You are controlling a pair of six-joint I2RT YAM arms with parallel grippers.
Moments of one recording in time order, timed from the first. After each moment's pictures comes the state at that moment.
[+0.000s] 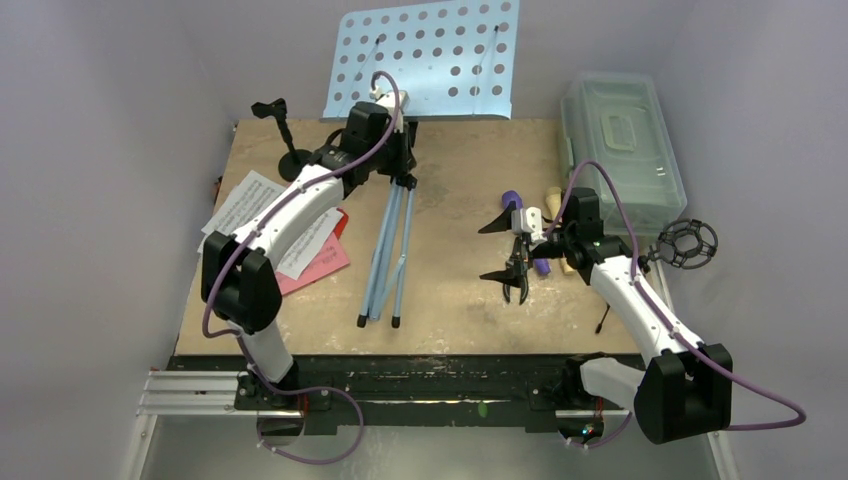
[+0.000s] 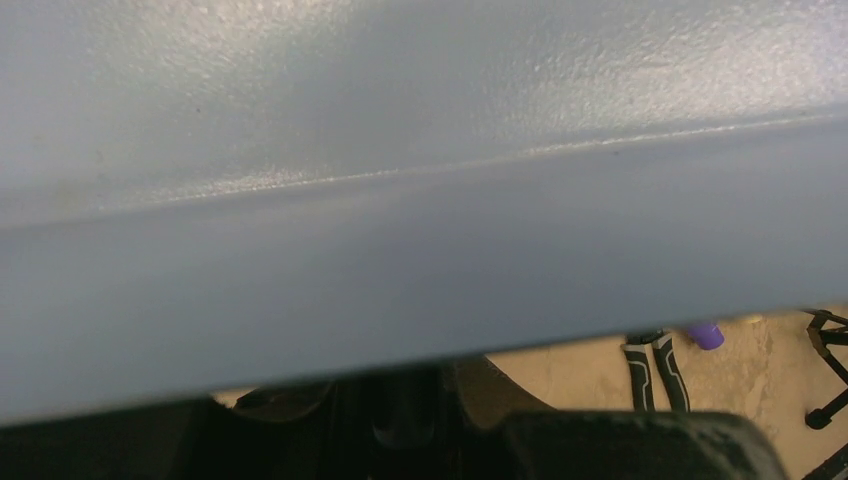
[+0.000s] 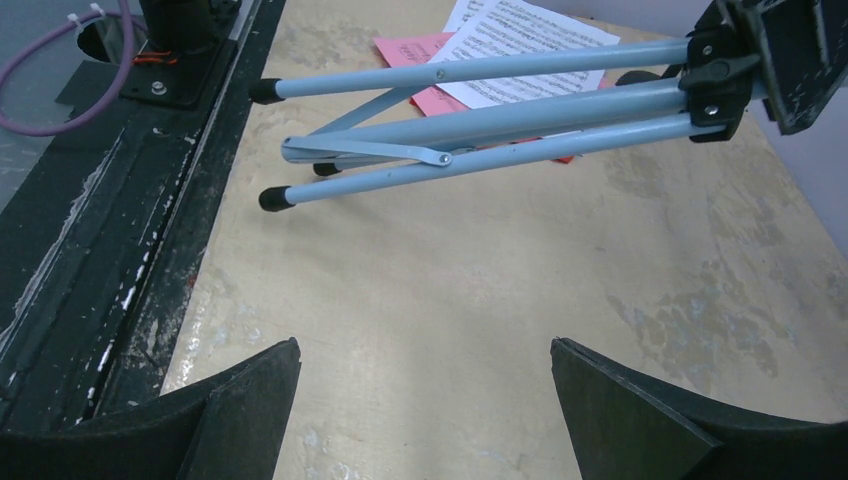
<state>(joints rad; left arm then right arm) -0.48 1.74 1.62 -0.39 0.06 -0.29 0.18 1.14 0.80 -0.37 -1.23 -0.90</state>
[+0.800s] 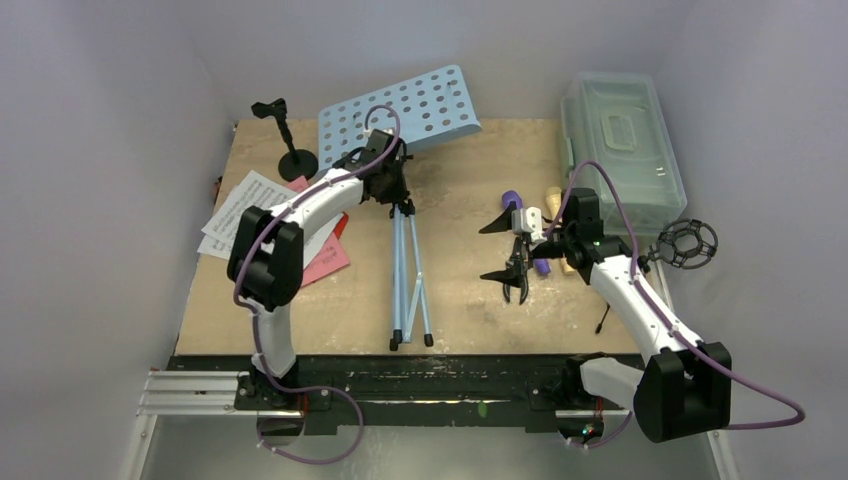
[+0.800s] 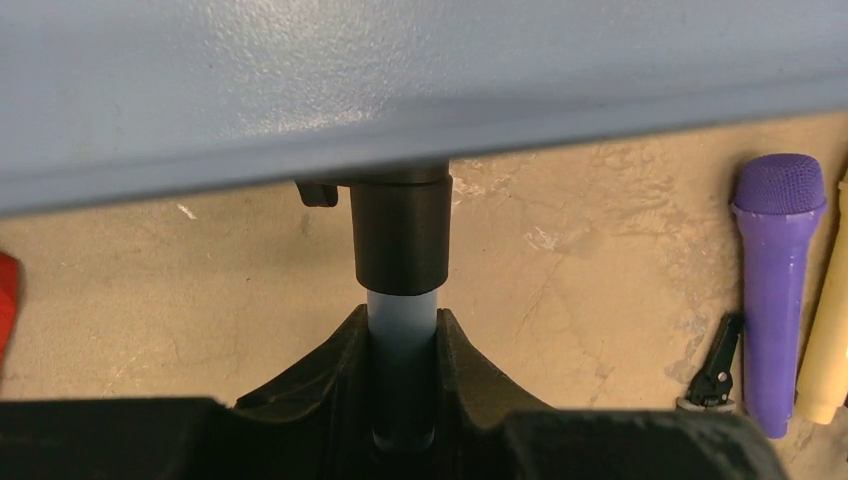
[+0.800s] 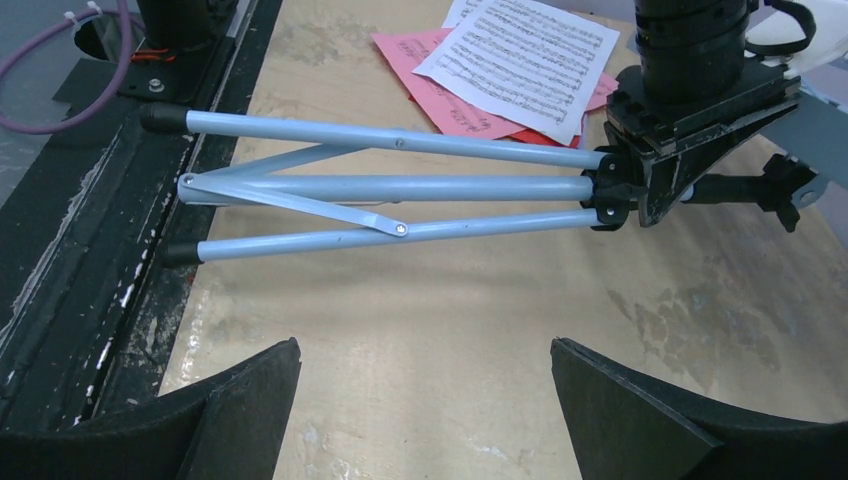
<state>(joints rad) -0.47 1.93 1.56 -0.46 -0.06 -0.60 0.18 1.14 0.79 -0.37 -1.23 -0.90</state>
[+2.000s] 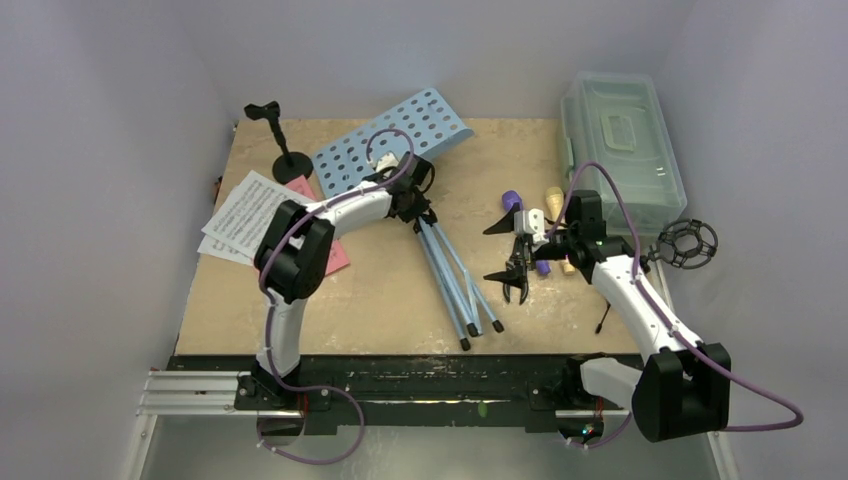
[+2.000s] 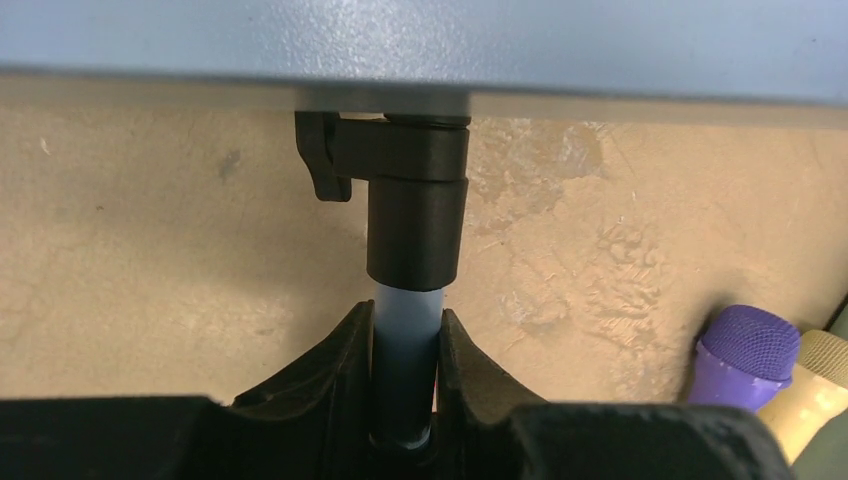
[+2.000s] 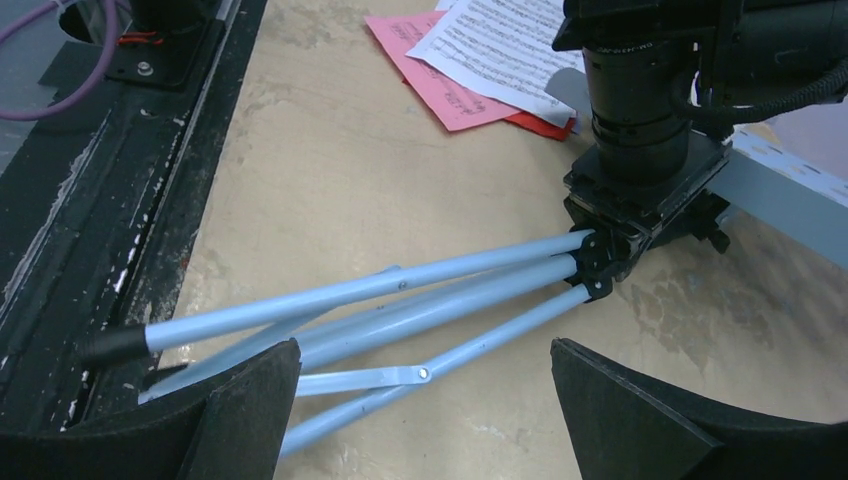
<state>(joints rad) -0.57 2.08 1.56 -0.43 -0.26 -1.10 0.15 1.14 0.79 -0.41 -1.22 -0.95</state>
